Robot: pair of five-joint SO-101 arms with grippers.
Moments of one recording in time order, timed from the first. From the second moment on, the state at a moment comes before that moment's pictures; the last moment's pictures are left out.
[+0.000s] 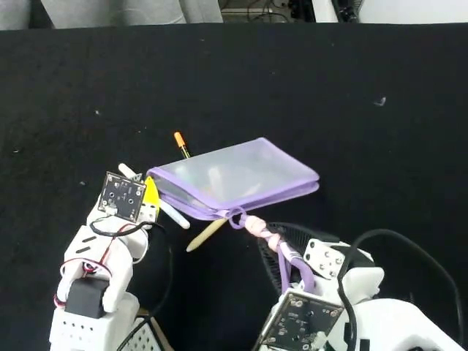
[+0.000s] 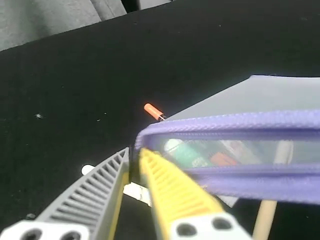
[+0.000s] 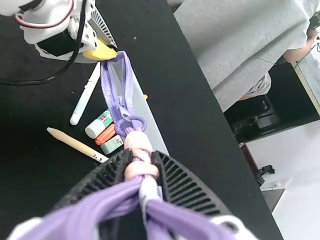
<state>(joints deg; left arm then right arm) 5.2 -104.9 87.0 49.5 -11.4 -33.0 -85.7 25.2 96.7 42.1</state>
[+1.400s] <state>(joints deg) 26.8 -104.2 91.1 40.7 5.0 -32.8 -94.0 24.7 98.1 46.3</state>
